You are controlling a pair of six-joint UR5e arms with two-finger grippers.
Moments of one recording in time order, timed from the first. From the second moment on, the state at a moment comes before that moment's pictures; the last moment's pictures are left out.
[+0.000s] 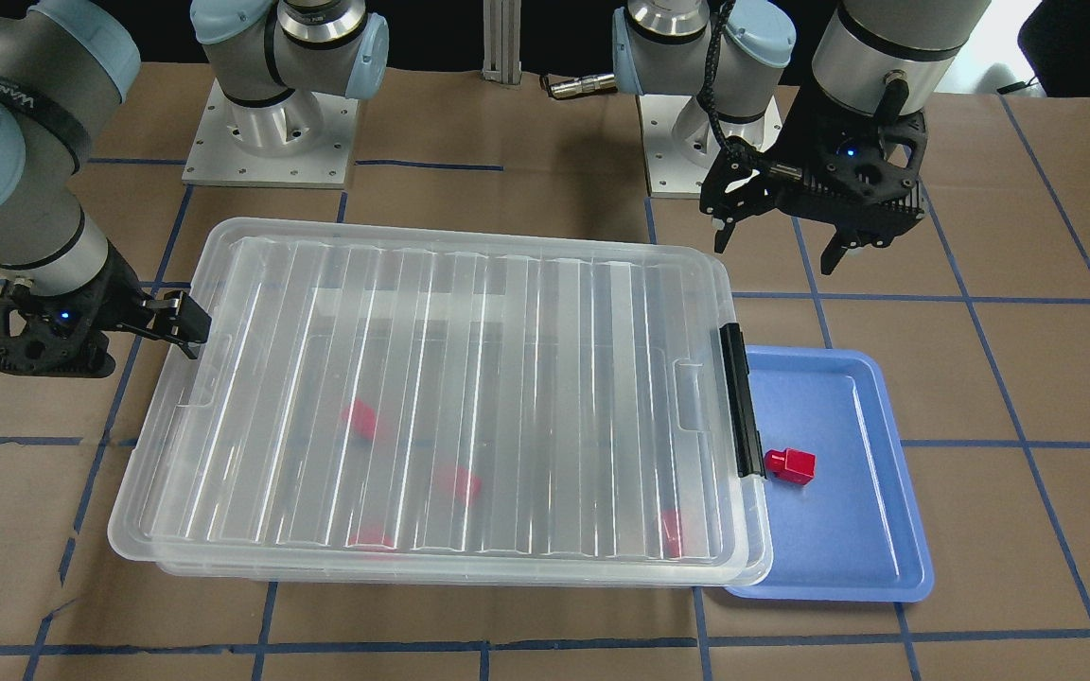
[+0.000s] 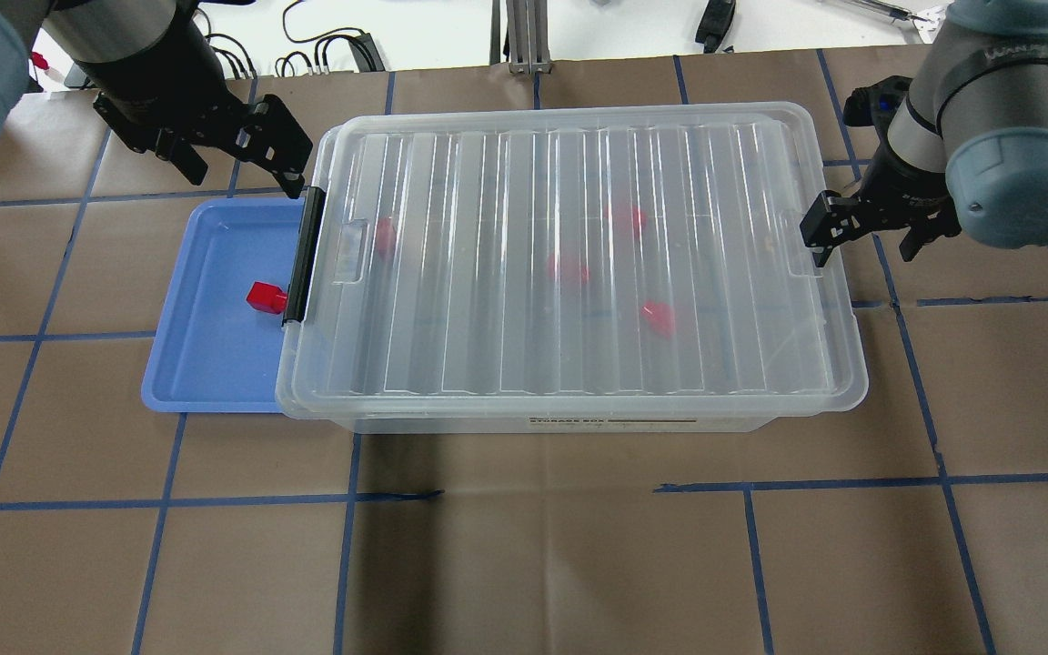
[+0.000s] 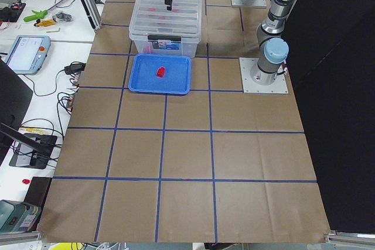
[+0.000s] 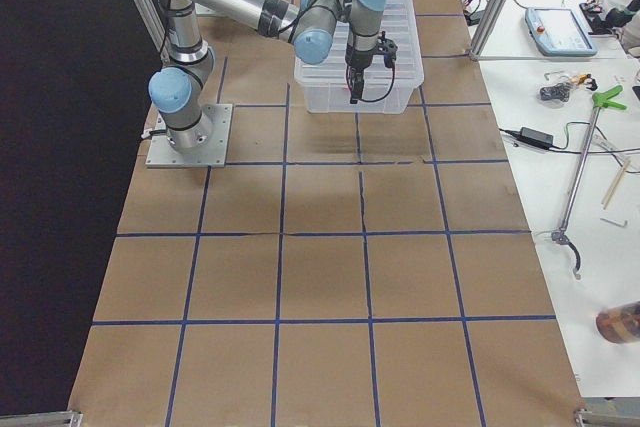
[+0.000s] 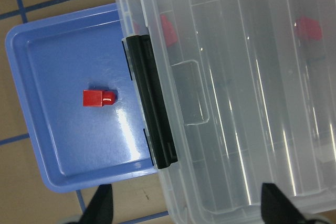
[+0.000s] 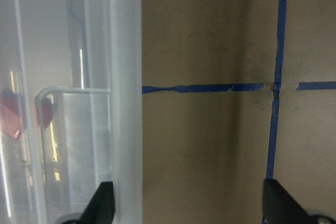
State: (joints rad) left arm -1.57 -1.61 -1.47 -1.59 1.56 0.30; right arm 1.36 -1.44 1.80 -1.89 -1.63 -0.22
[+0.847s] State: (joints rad) left arm -1.55 -1.62 -1.47 -1.61 1.56 1.13; right arm 1.20 -1.44 1.79 -1.91 -1.63 -0.41
